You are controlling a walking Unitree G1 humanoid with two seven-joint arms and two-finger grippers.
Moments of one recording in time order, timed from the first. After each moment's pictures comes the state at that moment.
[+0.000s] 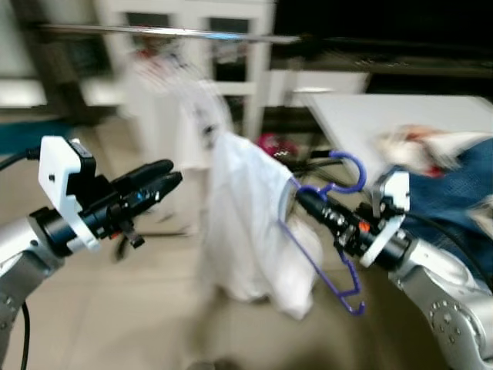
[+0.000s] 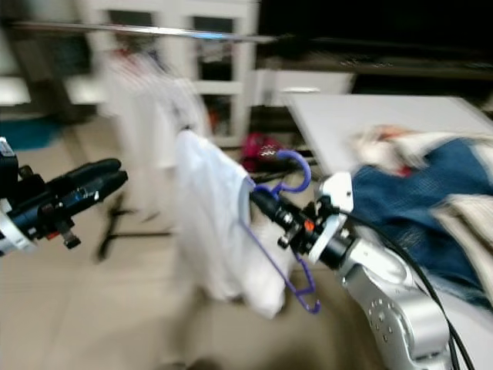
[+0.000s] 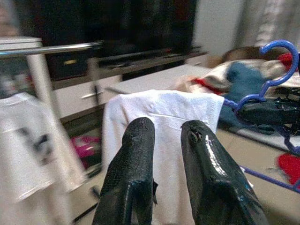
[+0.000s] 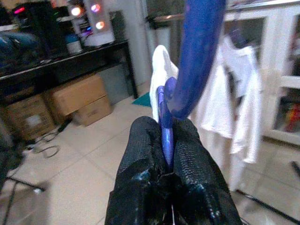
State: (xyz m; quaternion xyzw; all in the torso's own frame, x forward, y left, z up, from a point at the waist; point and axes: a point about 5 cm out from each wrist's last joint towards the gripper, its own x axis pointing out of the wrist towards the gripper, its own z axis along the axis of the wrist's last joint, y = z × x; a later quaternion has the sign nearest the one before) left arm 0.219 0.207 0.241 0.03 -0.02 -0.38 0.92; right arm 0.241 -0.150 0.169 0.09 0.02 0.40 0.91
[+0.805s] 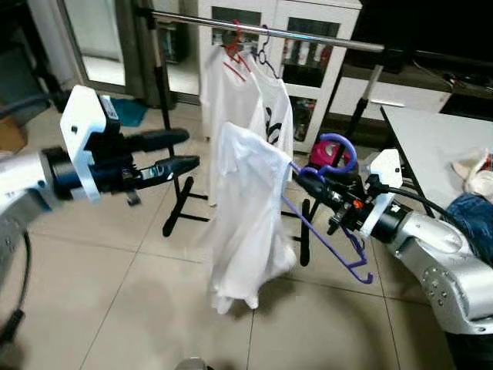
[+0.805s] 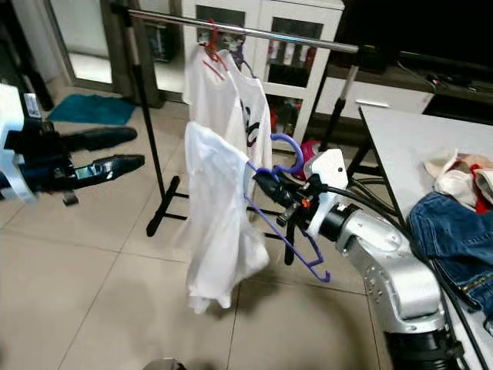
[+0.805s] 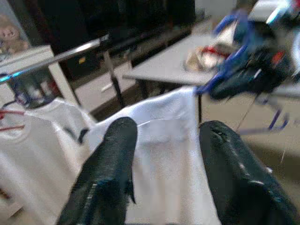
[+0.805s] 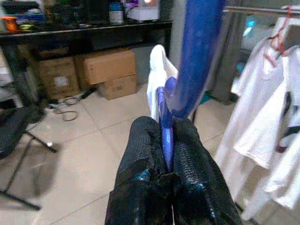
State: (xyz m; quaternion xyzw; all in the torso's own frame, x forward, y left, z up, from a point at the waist) left arm 0.263 0.212 0.274 0.17 -0.01 -0.47 0.87; right arm 0.271 -0.155 0.184 0.00 0.01 0.42 0.91
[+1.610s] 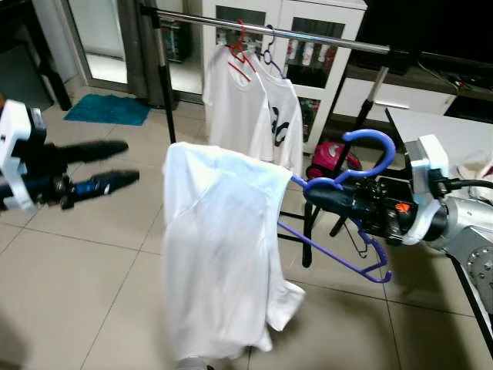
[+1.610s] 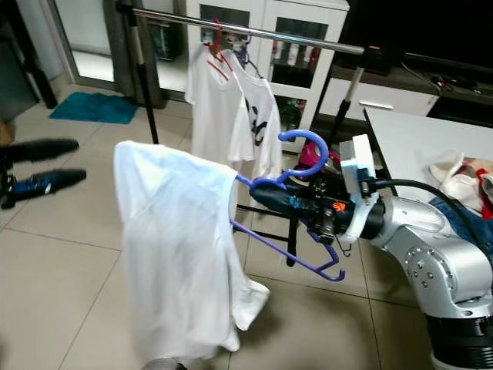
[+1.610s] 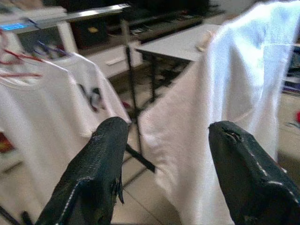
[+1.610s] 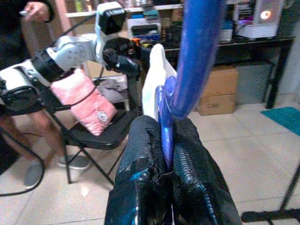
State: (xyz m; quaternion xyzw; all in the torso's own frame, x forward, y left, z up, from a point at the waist) left arm 0.259 0.282 0.246 0.10 0.05 -0.48 0.87; right arm 0.251 -0.173 0.220 0.05 -0.02 0.62 0.78
